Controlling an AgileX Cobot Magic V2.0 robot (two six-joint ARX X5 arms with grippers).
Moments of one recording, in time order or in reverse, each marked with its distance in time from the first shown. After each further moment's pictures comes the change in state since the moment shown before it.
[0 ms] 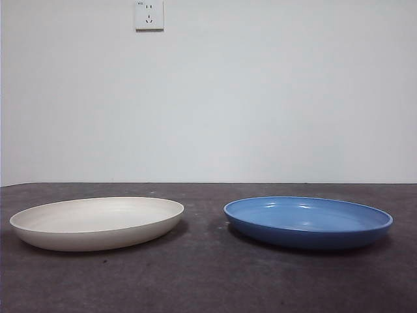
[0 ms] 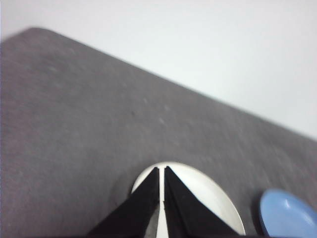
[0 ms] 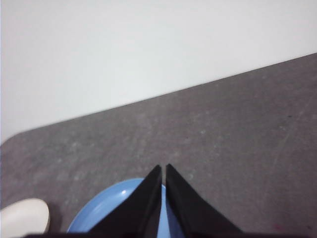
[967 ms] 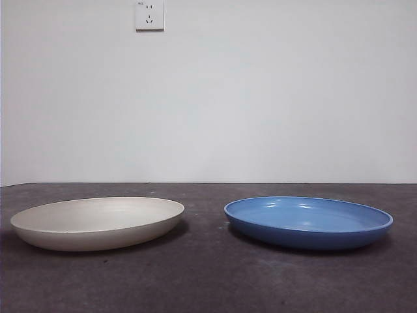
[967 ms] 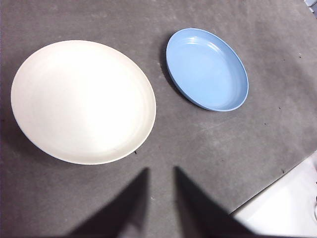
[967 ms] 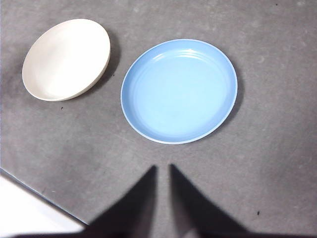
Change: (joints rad) left arm -0.193 0.511 0.429 -0.474 0.328 0.344; right arm 0.119 0.581 0.589 -0.711 -0.214 -0.404
